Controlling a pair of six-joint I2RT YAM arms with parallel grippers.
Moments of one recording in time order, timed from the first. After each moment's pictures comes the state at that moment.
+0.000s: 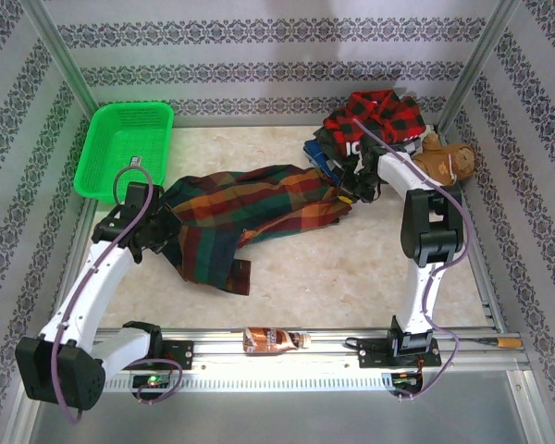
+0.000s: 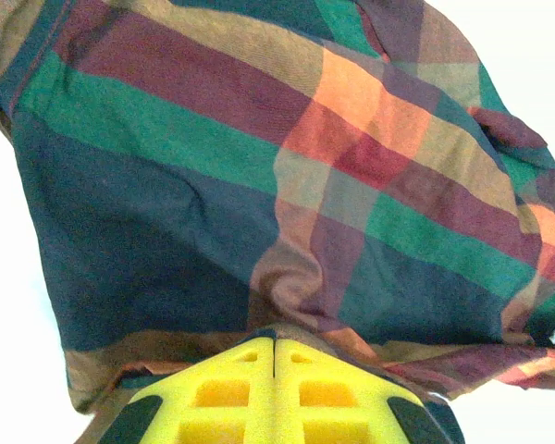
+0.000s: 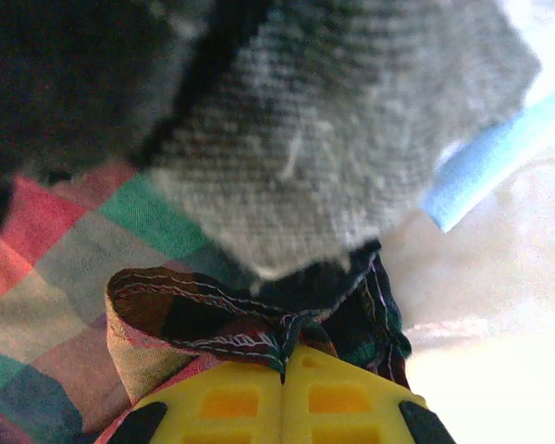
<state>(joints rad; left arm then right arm) -0.10 1.08 0.93 -0.83 0.06 -0.91 0.09 2.04 1.57 -0.86 -0.34 0.52</state>
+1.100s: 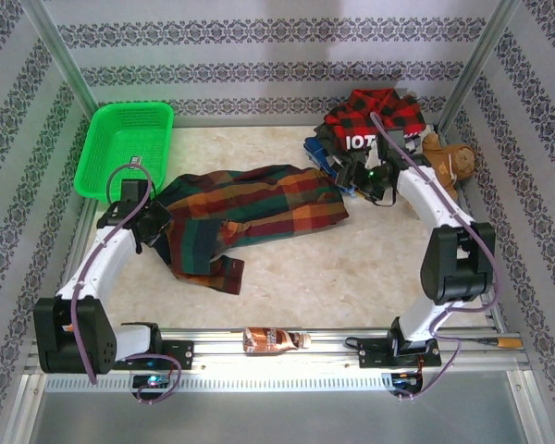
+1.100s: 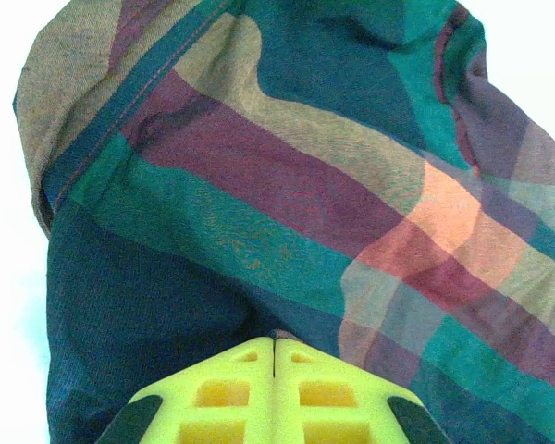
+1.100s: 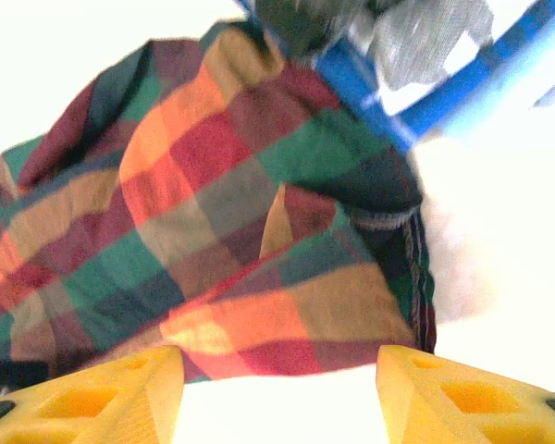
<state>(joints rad) 0.05 1.26 0.86 -0.60 0.03 -0.89 0.10 1.67 1.33 -0.73 -0.41 0.47</state>
